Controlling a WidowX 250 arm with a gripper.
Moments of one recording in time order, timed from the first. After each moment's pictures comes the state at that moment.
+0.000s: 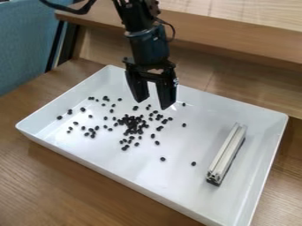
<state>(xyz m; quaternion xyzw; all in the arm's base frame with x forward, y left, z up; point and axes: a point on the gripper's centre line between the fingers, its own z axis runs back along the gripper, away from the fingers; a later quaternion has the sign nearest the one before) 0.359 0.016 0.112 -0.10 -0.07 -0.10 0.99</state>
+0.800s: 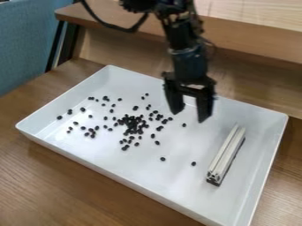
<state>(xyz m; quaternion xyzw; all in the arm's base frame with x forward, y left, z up) 0.394 -0.046 0.085 -0.11 -0.07 -0.12 0.98</state>
